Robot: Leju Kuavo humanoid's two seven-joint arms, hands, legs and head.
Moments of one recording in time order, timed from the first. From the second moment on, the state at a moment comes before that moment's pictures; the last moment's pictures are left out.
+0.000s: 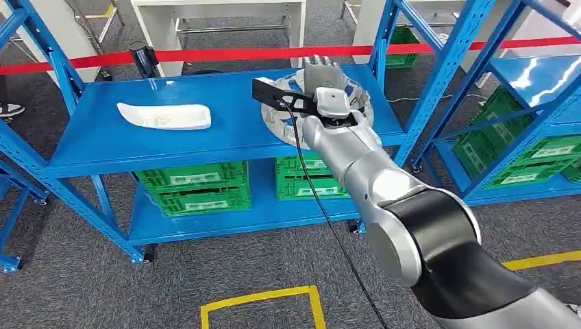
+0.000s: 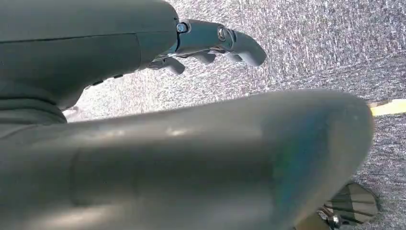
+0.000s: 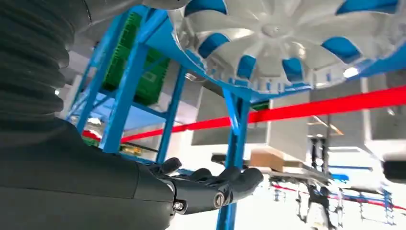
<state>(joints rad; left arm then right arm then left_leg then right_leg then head) -0.05 -0.11 -0.06 -0.17 -0.25 0.28 0.13 -1.15 0.23 -0.01 -0.30 1.50 -0.04 0.21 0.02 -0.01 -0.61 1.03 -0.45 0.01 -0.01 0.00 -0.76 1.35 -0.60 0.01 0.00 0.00</state>
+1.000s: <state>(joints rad) -0.05 -0.12 -0.06 -0.17 -0.25 0.27 0.12 -1.11 0.20 -0.01 -0.29 1.45 -0.06 0.18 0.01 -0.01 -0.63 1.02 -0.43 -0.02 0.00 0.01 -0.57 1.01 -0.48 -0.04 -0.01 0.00</state>
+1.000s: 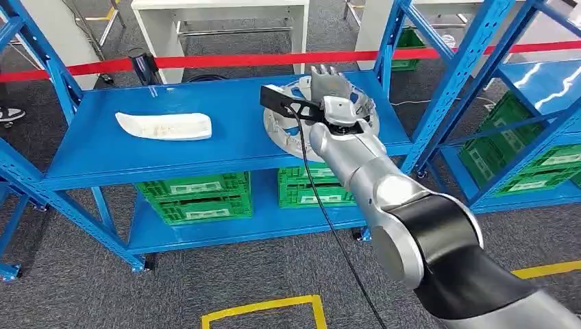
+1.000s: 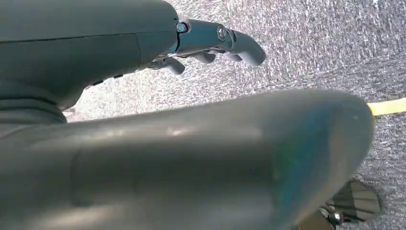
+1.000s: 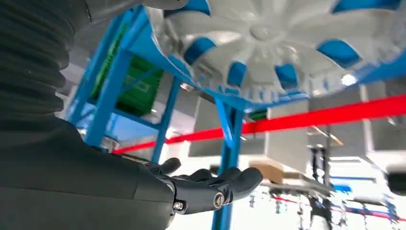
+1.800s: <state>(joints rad) -0.05 -0.13 -0.06 -0.17 -0.28 0.30 0.14 -0.97 0.14 -0.02 -0.29 1.39 -0.10 0.16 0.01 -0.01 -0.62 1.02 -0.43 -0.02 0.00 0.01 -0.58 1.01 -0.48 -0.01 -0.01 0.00</state>
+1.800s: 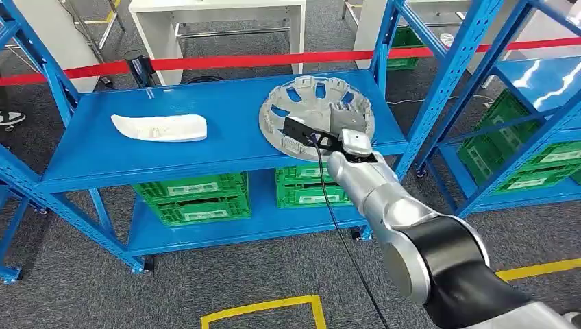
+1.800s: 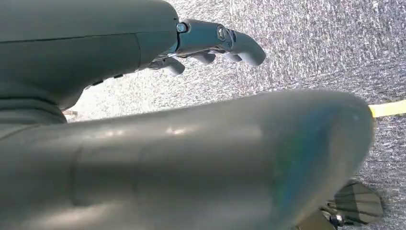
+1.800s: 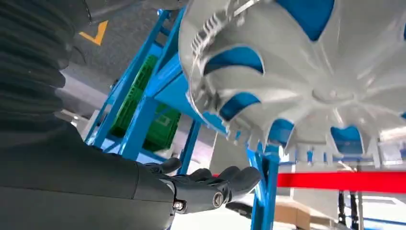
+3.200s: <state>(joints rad) -0.05 -0.13 -0.06 -0.17 -0.28 0.31 0.15 -0.90 0.14 -0.06 -0.28 1.35 -0.06 0.15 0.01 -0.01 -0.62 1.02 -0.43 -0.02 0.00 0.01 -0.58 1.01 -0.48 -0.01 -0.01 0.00</state>
